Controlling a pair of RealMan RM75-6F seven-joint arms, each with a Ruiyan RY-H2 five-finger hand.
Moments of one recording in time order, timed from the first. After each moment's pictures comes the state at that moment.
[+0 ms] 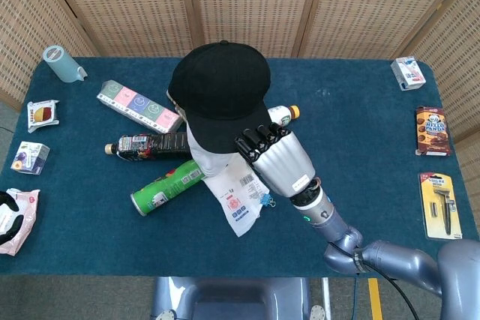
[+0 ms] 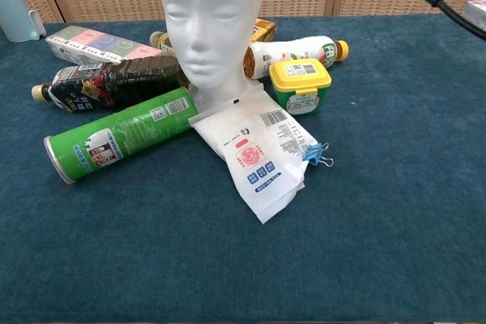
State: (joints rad) left arm -0.02 -1.05 -0.04 -1.60 1.49 1.56 -0.10; right arm 0.88 -1.61 0.33 -1.39 -1.76 1.58 -0.42
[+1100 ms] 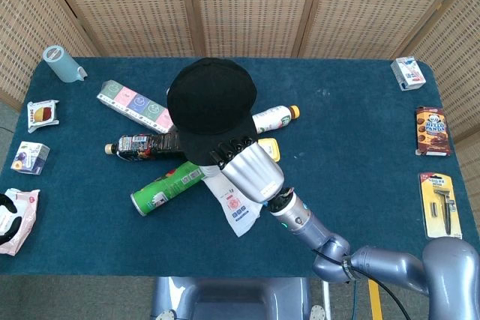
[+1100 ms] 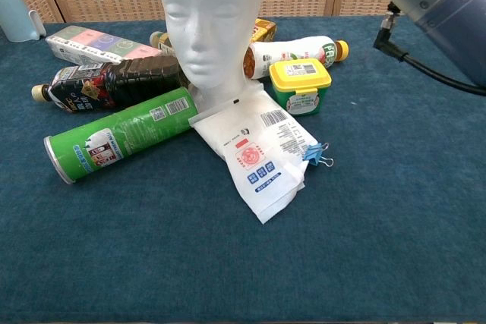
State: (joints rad) left arm -0.02 -1.07 -0.04 -1.54 1.48 1.53 -0.15; right arm 0.90 -1.66 0.28 -1.45 -1.70 1.42 -0.59
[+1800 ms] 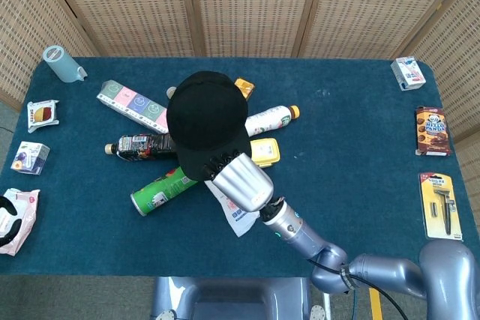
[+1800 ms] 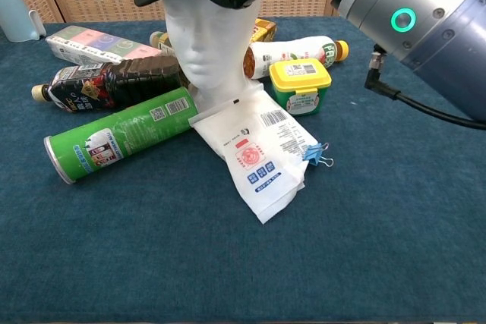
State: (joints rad) left arm -0.01 -1.07 -0.03 -1.52 1.48 1.52 -0.16; right arm 0.89 -1.68 0.25 -1.50 -1.66 1.33 -0.60
